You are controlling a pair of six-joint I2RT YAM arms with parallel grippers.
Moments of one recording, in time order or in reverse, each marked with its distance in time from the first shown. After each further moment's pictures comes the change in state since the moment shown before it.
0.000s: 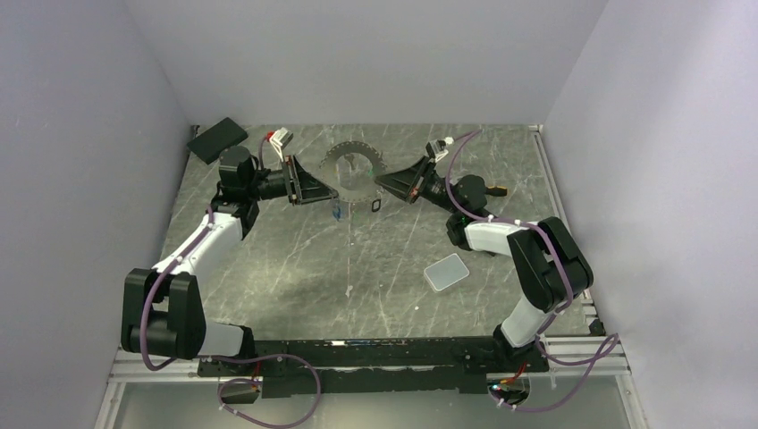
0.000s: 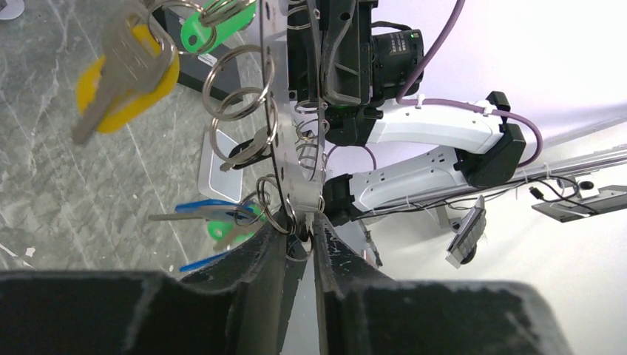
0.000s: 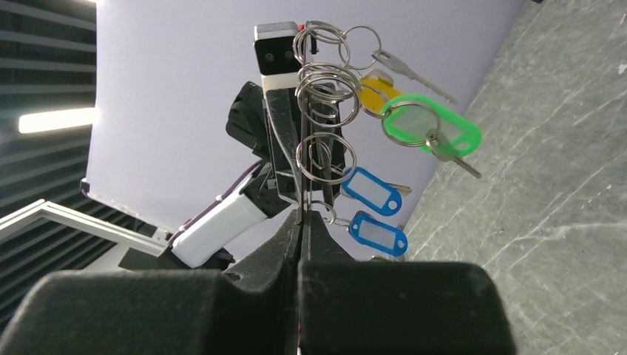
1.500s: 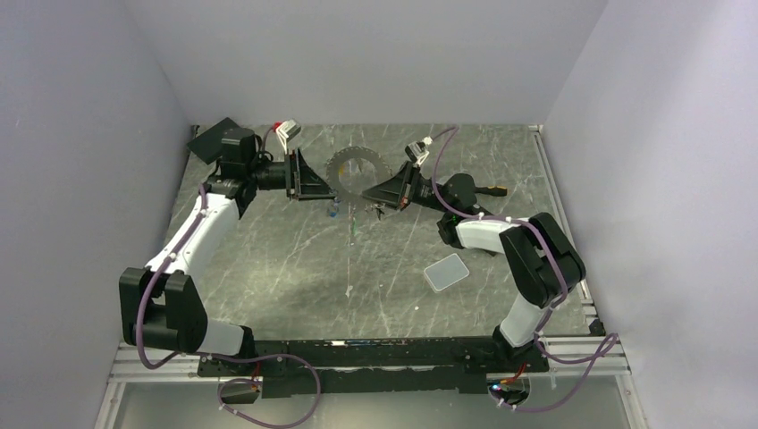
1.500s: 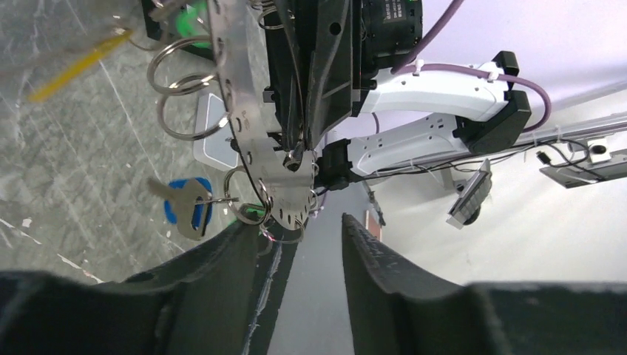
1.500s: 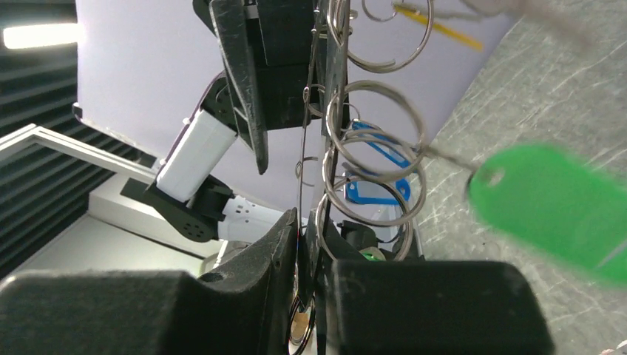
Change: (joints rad) left arm -0.005 0.034 0.227 -0.497 0.076 0.289; right arm 0.061 0.040 0.055 0.007 -0.156 -0.041
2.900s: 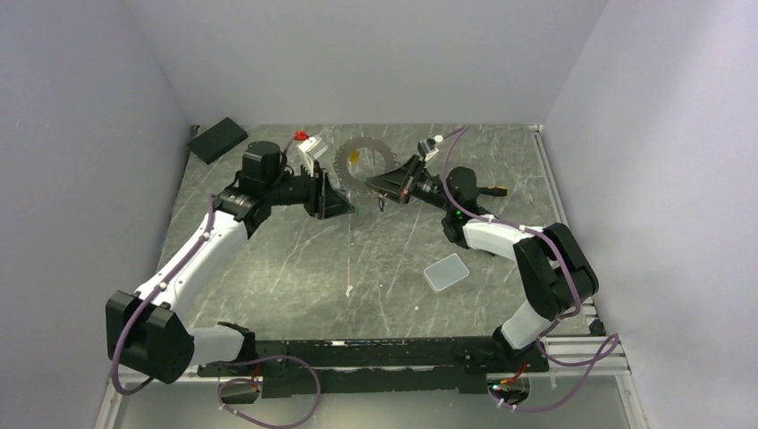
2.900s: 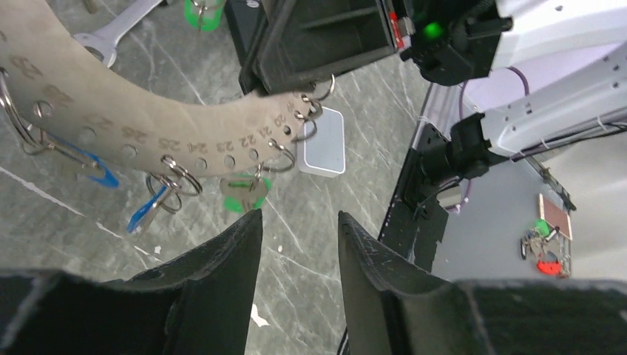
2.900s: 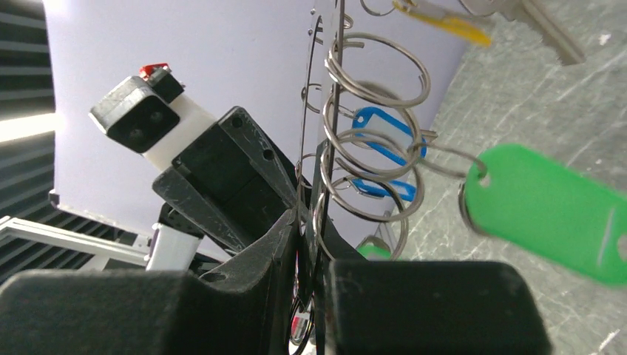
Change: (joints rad) left arm -0.202 -0.144 -0.029 -0.128 -0.347 0.459; right arm -0.016 -0.096 0.003 -0.242 0.185 -0.045
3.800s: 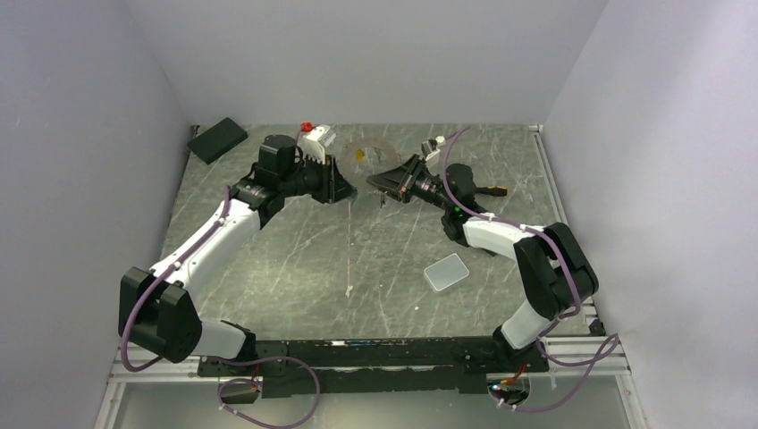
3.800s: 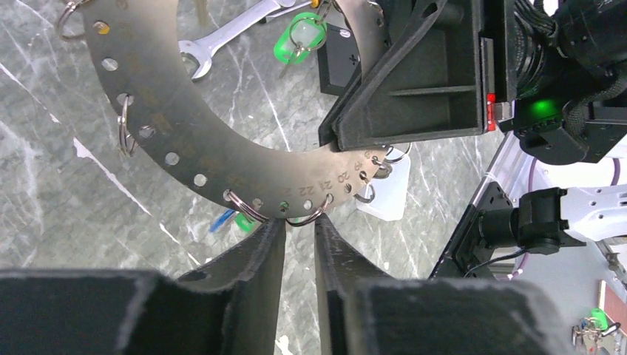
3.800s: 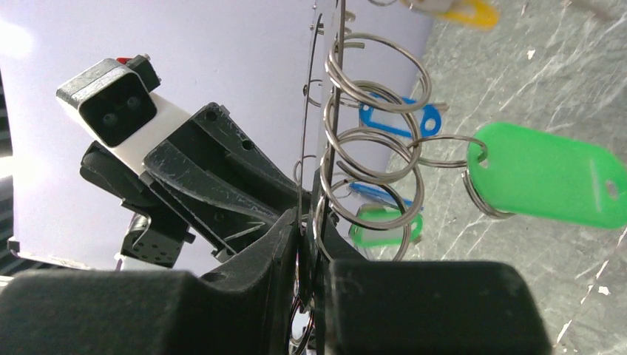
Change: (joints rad) left arm -0.060 0.121 0.063 0.066 -0.303 -0.087; right arm 0.002 0.002 0.018 -0.142 0.077 -0.067
